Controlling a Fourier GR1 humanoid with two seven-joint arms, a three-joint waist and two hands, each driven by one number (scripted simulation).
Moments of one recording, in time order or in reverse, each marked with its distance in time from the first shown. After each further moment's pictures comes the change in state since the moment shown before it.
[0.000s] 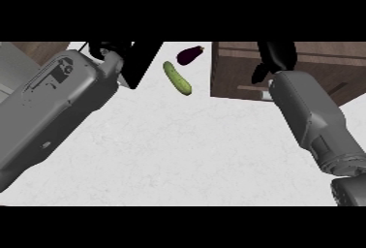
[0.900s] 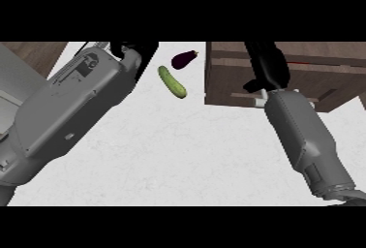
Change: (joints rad) left arm -0.050 -0.088 -0.006 0.151 0.045 0.004 -0.087; right arm 0.232 0.066 0.072 -0.321 -0.027 0.077 -0.049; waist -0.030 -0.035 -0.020
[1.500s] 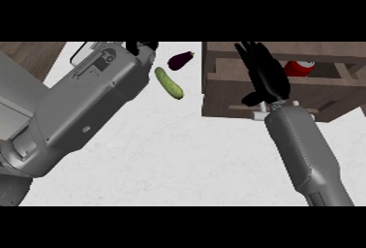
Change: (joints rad) left arm -0.062 -0.066 -0.010 0.131 0.036 -0.006 -0.063; right arm 0.193 0.023 0.095 -0.355 -0.047 0.269 0.028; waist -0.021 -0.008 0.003
